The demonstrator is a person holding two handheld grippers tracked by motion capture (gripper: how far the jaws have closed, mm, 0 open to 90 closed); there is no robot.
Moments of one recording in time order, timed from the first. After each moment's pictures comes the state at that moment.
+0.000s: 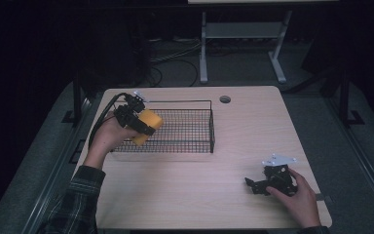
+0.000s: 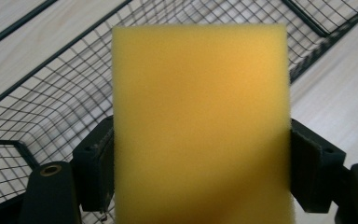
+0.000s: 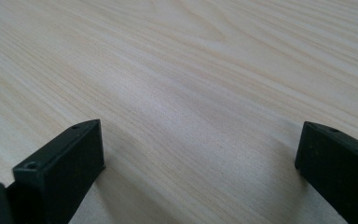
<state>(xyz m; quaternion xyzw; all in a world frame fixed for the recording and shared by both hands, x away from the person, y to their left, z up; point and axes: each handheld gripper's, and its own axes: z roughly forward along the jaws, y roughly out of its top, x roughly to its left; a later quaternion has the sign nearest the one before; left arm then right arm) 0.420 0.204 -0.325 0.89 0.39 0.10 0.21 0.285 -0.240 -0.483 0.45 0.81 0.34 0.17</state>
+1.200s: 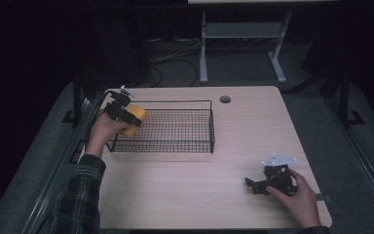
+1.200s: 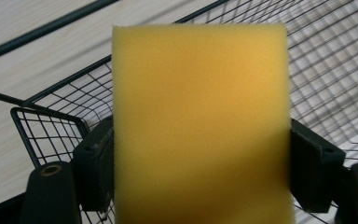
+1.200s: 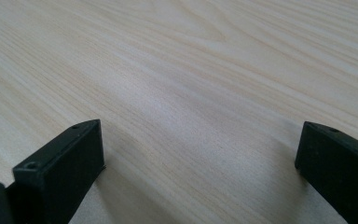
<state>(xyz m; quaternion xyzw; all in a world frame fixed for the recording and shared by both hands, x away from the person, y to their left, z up) 0.473 0.254 -0.367 0.85 0.48 0.12 0.20 0.285 -0.240 -0.483 0.45 0.81 0.34 0.17</state>
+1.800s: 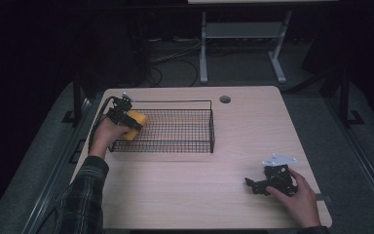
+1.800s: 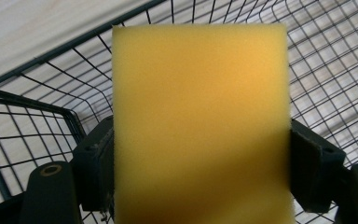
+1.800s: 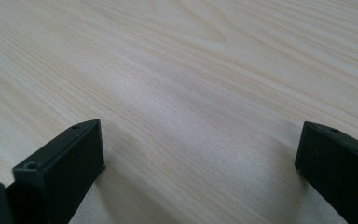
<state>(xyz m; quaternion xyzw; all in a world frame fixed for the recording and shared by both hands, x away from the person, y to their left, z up) 0.481 0.258 -0.397 0.85 0.48 0.10 0.18 0.285 -0.240 -0.483 0.45 0.81 0.34 0.17</state>
